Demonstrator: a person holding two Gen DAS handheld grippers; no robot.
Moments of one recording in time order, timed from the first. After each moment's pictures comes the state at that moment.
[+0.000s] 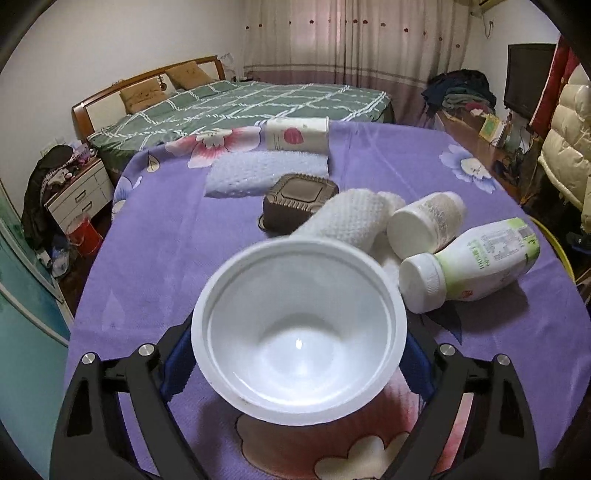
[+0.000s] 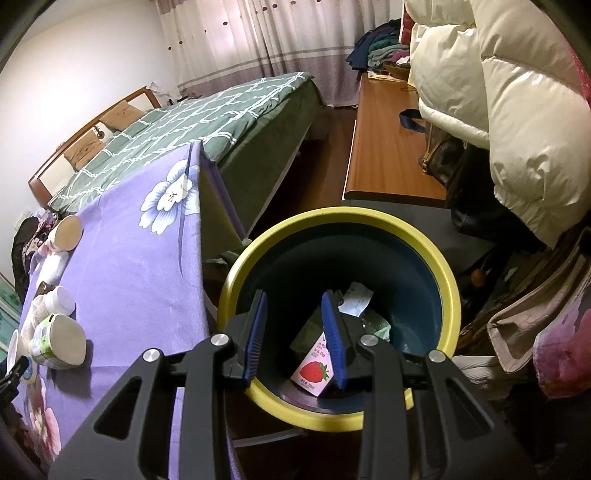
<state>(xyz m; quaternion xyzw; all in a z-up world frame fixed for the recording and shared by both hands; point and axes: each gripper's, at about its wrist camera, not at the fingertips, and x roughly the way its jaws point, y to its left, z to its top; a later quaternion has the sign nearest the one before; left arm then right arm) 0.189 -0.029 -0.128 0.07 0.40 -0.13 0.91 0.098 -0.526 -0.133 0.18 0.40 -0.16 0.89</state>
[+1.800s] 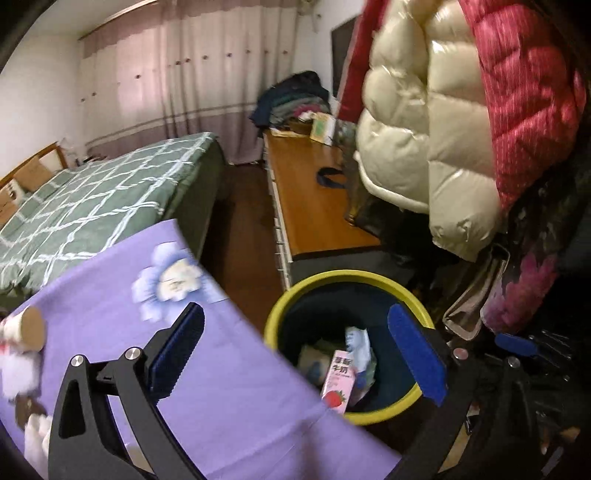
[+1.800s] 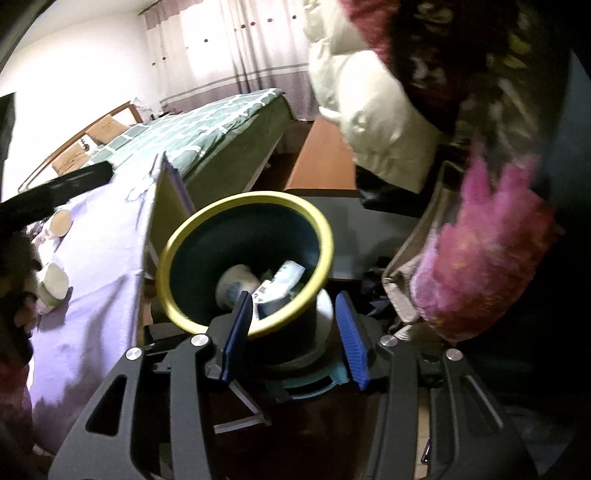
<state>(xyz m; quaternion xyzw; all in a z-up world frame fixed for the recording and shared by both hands) 0.157 -0.382 -0.056 0.14 0.31 -0.41 0.85 -0.026 -0.558 -0.126 0.17 0.37 -0.20 0.89</state>
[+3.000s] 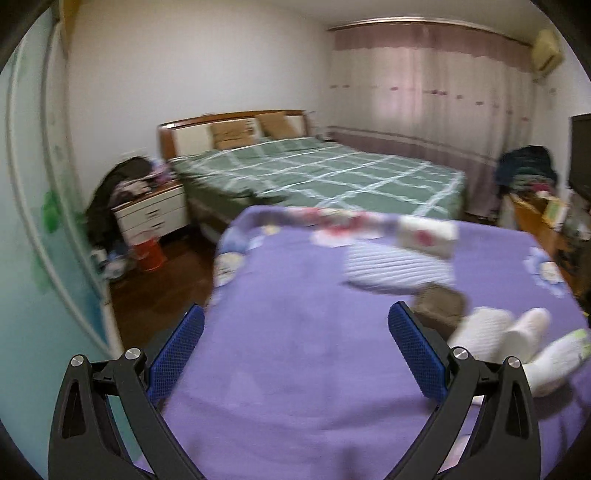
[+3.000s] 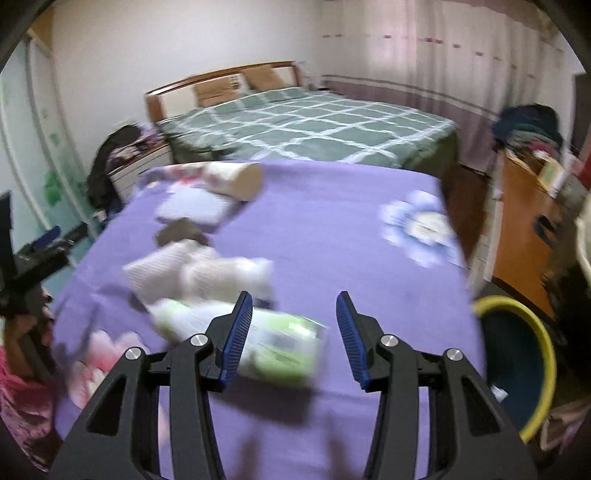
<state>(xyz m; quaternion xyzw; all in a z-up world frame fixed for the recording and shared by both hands) 0.227 0.083 -0.097 0.01 0.28 0.03 0.96 0.176 -0.282 -0.079 0.02 0.38 0.09 0.92</state>
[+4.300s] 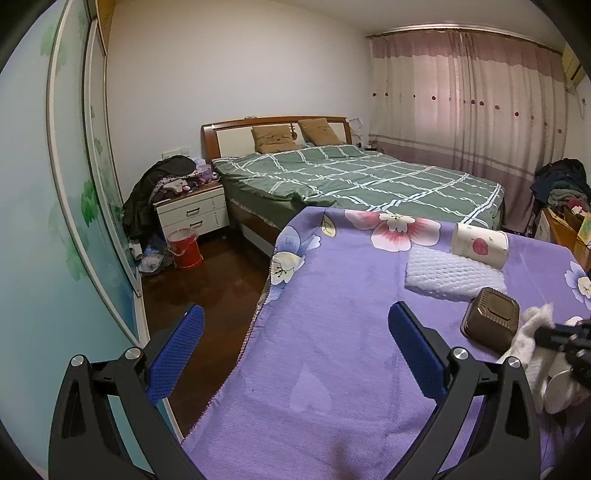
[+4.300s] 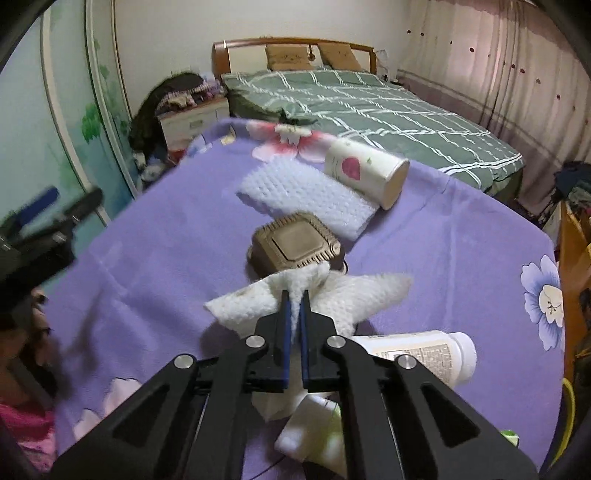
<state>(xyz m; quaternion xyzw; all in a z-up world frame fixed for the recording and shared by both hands) 0.216 0.102 -0.100 0.01 0.26 0.10 0.96 0.235 -0.165 -0.107 -0.05 0.40 0.17 0.90</state>
